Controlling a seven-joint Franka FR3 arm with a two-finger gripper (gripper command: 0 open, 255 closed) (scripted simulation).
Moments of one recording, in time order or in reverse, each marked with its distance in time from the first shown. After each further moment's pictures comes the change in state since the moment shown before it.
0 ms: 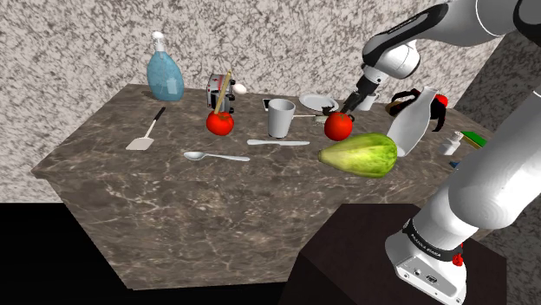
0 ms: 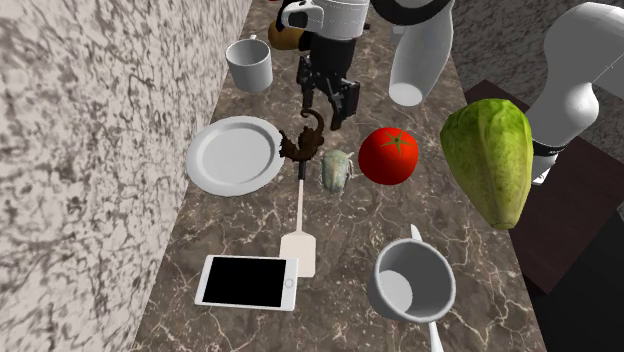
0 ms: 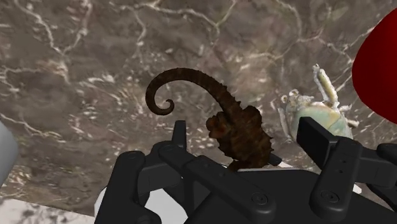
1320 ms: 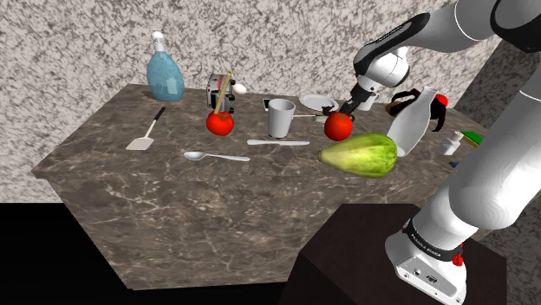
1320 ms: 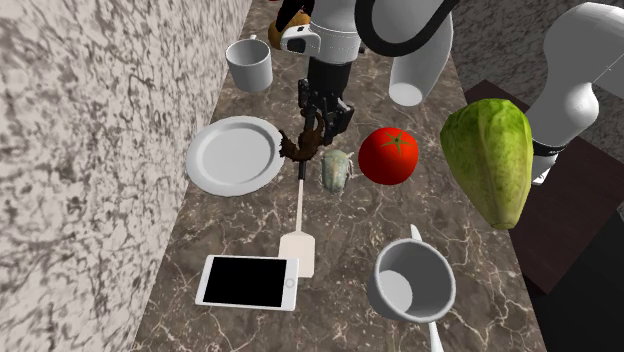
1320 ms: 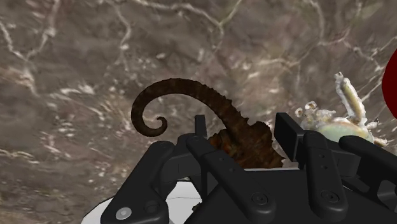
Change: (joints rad) arm 0.012 0.083 0.013 -0.013 0.099 0.068 -0.068
